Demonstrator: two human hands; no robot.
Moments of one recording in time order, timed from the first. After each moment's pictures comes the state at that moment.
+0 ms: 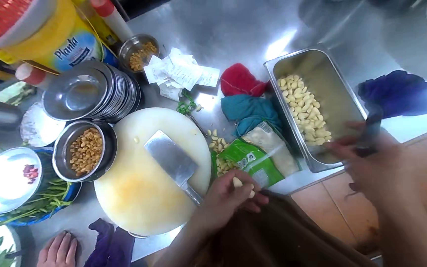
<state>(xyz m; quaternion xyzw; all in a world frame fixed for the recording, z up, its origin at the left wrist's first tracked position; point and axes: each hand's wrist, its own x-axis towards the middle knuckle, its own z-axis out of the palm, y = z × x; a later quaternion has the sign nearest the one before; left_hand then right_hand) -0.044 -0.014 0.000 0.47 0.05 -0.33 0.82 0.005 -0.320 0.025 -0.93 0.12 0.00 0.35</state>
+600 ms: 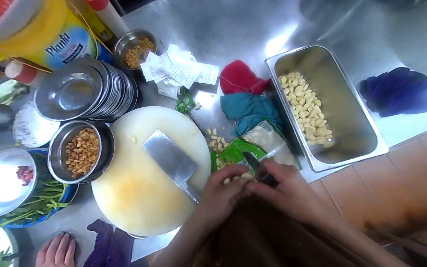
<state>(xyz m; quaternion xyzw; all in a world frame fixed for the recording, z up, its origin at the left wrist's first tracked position) -0.040 -0.018 -0.012 0.39 0.16 -0.27 0.87 -0.015 -0.220 -0.008 -0.84 -0.17 0.13 0.49</state>
